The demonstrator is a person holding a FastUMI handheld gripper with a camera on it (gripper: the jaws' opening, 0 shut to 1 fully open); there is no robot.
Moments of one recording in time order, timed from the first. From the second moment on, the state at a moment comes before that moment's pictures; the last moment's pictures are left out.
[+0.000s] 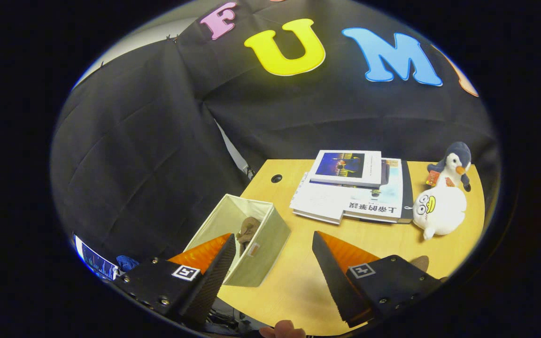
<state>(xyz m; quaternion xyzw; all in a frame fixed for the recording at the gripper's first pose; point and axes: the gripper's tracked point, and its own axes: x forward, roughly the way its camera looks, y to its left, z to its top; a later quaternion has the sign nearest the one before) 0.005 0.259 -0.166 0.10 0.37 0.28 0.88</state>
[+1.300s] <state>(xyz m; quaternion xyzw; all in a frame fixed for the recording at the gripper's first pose) -0.038 -0.003 -0.276 0.09 0.41 0.07 0.90</state>
